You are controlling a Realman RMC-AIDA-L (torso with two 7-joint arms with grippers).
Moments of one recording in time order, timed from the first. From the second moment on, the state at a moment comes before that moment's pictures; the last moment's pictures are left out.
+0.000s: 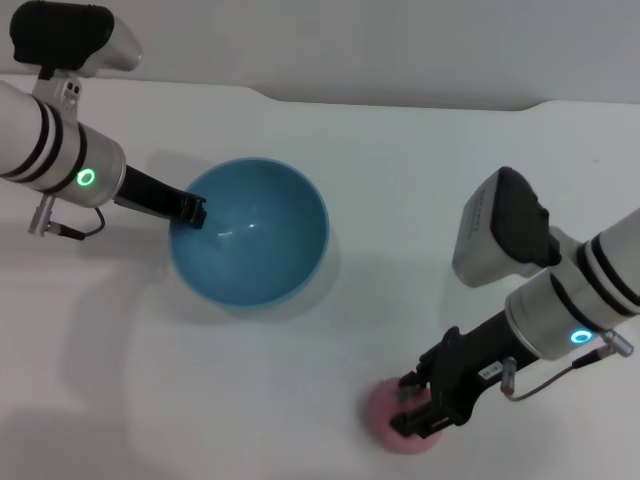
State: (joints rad) left arm -0.56 -2.05 1.23 1.06 2.55 1.23 -2.69; right arm 0.75 2.08 -1.64 -0.65 -2.06 -1.28 1.97
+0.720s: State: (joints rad) left arm -0.59 -2.06 1.23 1.06 2.55 1.23 -2.69; right arm 0.75 2.08 -1.69 -0.66 -2.11 -1.26 2.00
